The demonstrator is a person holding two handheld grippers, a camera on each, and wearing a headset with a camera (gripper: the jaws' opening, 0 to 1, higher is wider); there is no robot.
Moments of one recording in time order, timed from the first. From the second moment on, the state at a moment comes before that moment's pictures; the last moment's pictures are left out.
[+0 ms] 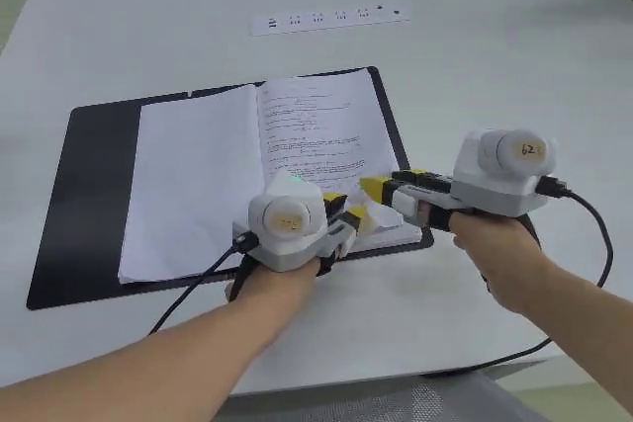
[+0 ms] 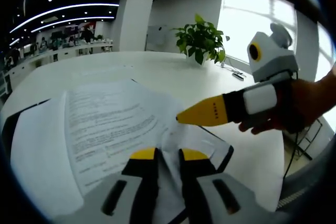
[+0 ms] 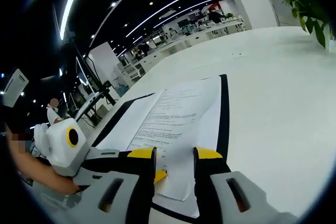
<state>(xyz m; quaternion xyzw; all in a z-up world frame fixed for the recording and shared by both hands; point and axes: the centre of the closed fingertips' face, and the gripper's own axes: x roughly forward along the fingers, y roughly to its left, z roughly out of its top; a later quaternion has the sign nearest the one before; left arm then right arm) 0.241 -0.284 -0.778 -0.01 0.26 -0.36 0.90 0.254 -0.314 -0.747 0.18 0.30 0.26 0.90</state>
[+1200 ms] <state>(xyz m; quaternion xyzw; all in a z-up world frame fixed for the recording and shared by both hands) 0.220 -0.268 -0.753 -0.01 0.25 -0.40 0.88 0.249 -0.323 -0.720 0.30 0.32 0.26 0.86</state>
